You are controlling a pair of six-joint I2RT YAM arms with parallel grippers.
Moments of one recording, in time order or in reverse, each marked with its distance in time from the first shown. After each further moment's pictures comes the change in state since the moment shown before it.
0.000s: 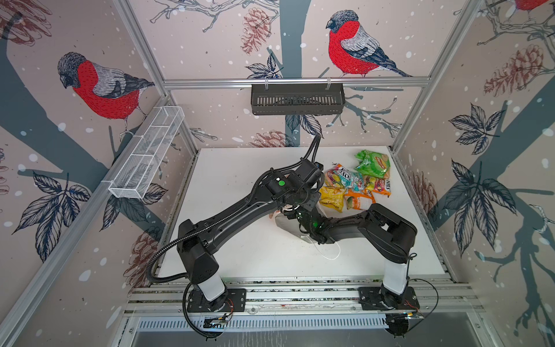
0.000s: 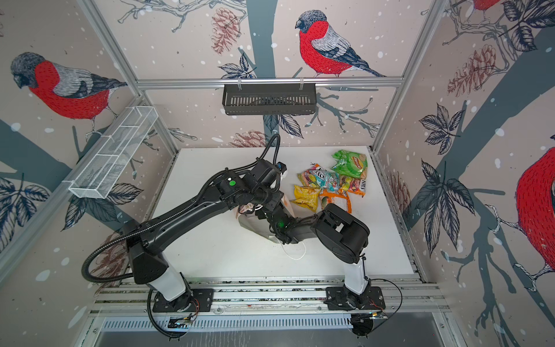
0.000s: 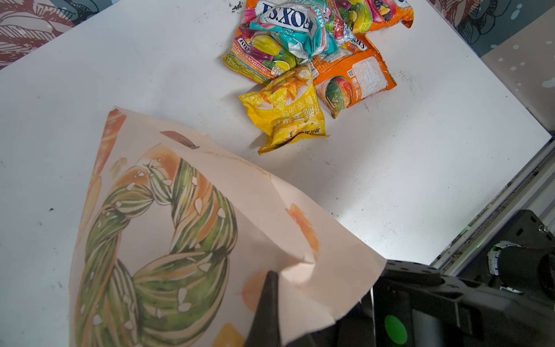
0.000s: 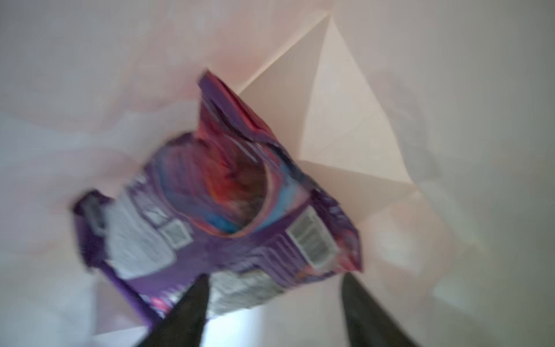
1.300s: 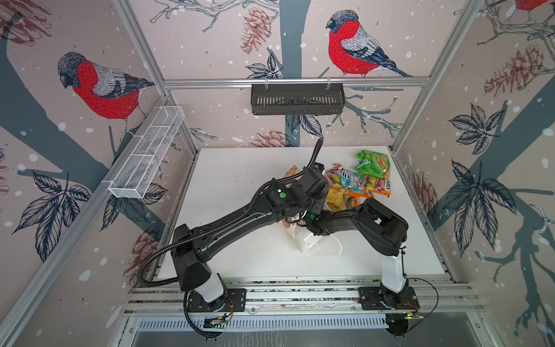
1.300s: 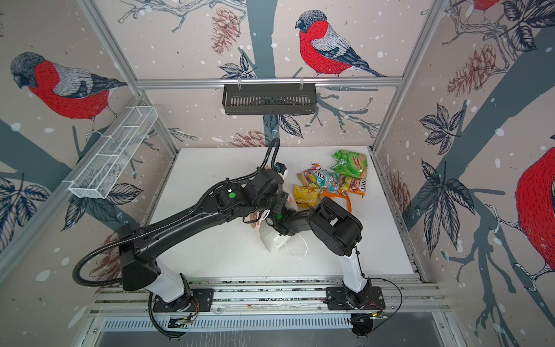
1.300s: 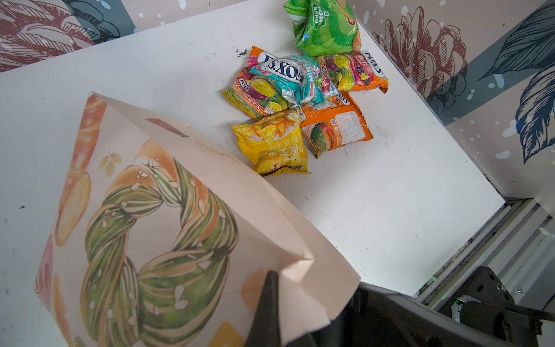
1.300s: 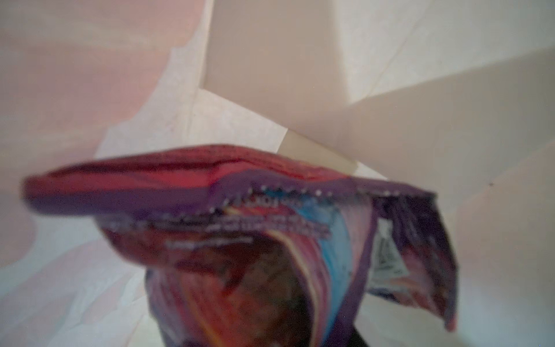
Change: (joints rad) left arm -0.096 -0.068 -0.112 0.169 -0.100 -0.177; right arm -0.048 0.103 0.131 0.015 -0.182 0.226
